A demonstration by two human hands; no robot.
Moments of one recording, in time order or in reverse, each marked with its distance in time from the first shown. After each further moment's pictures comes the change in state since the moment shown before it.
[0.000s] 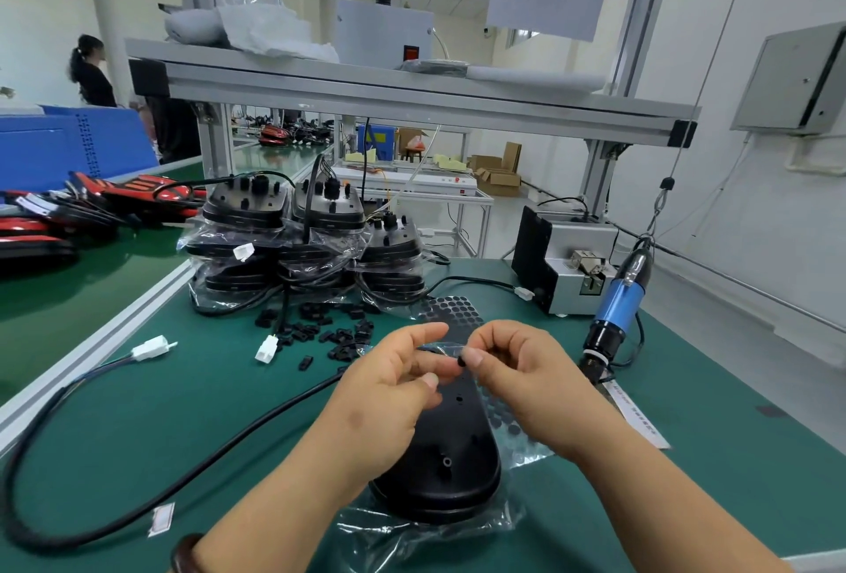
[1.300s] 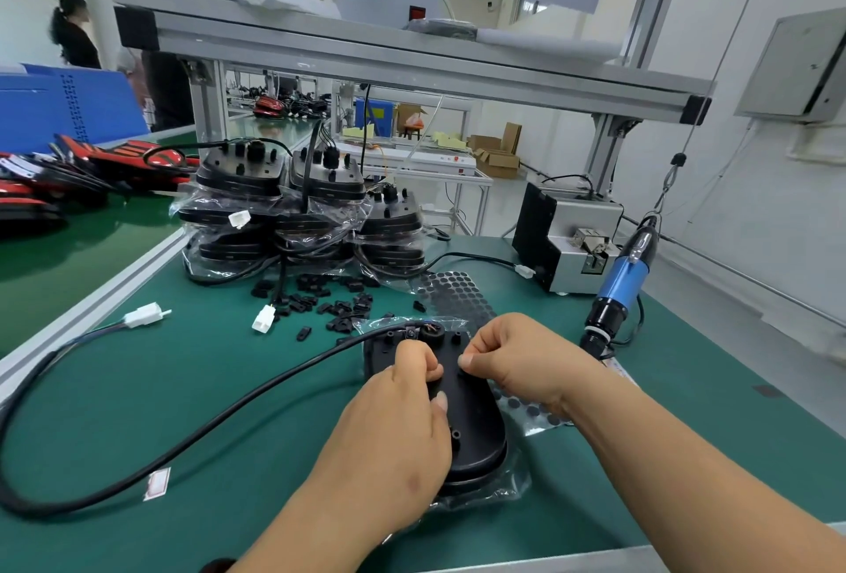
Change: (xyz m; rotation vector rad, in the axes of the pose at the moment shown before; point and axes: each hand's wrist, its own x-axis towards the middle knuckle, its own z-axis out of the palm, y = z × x) left_hand -0.028 -0.016 0.020 0.600 0.070 0.102; right_hand 0.023 0.017 0.000 -0.351 -0.163 0.449
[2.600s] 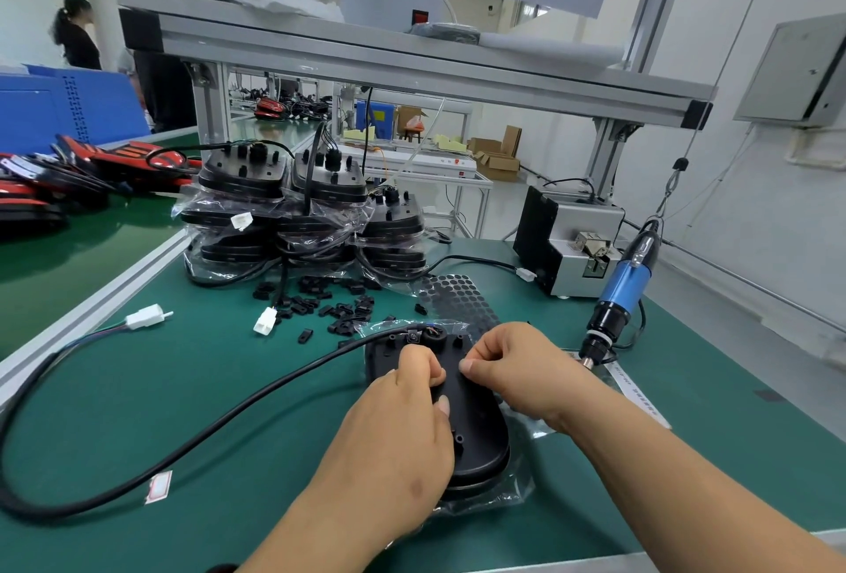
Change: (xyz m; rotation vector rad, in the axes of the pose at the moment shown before) left_hand 0.000 -0.003 0.002 -0.014 0.013 0.022; right_hand -0.003 0.001 0.009 0.009 0.094 -0.059
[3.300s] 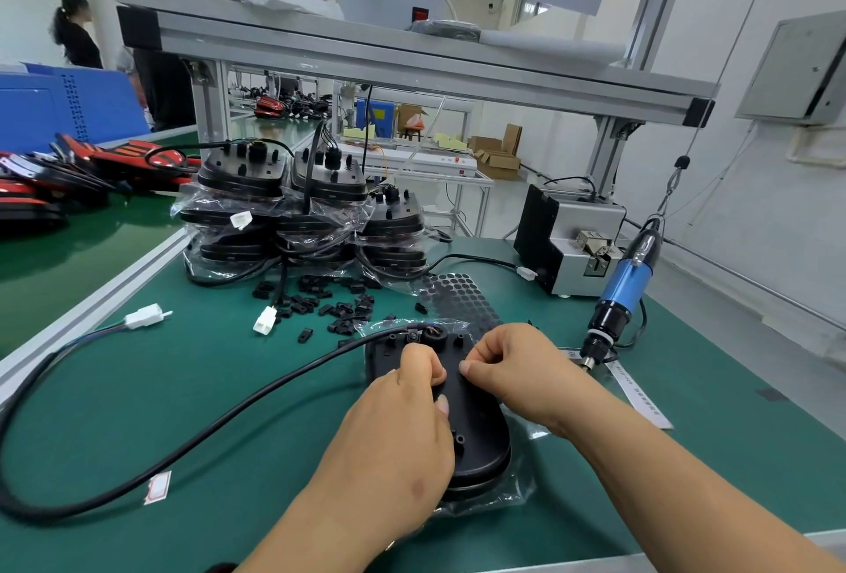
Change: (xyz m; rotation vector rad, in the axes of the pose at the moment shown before) left_hand 0.000 0.002 -0.002 0.016 -0.012 0.009; right_hand -0.002 -0.001 0.003 -0.065 0.049 -0.034
